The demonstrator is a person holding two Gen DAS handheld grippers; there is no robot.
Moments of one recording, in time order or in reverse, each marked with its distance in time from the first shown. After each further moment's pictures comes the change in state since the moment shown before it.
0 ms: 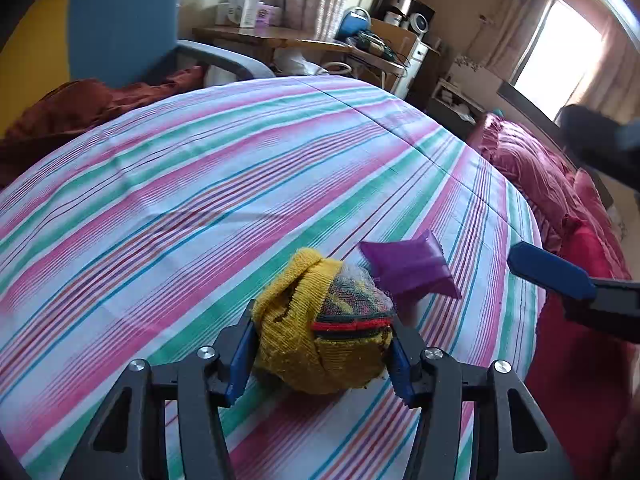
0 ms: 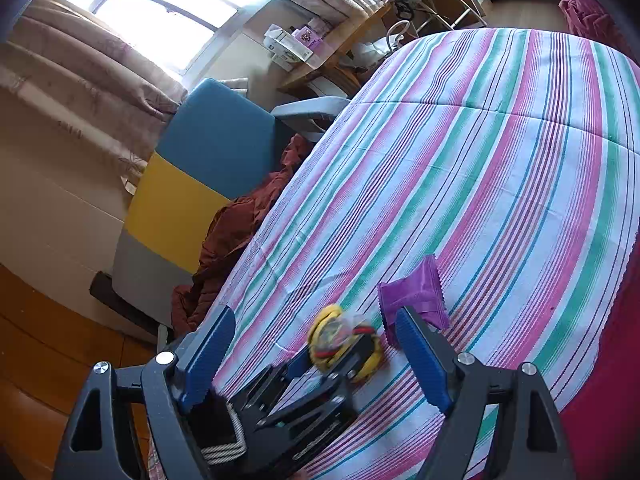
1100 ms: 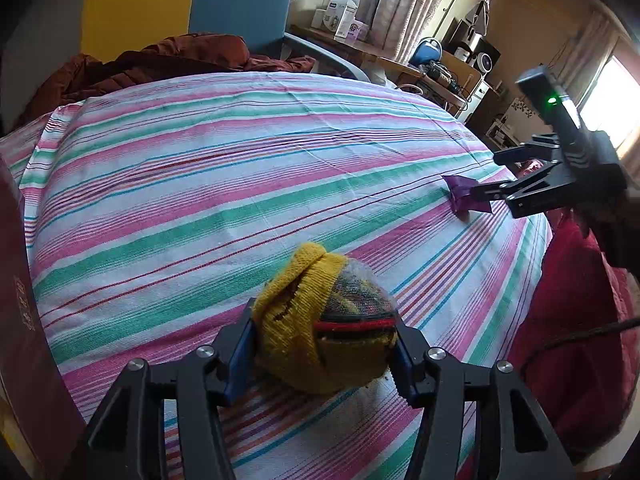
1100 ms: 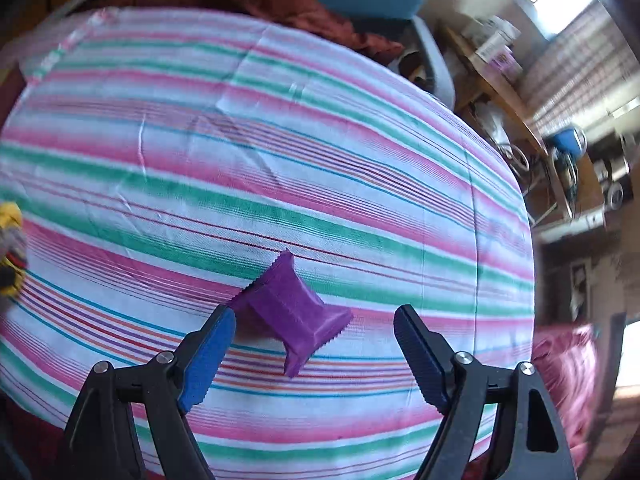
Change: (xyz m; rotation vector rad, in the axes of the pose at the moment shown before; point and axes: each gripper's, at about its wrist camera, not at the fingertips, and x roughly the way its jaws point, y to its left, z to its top) left arm -0.109 0.068 -0.122 -0.211 -0.048 0.112; right arm 0.107 0.058 -0.024 -1.253 0.502 -0.647
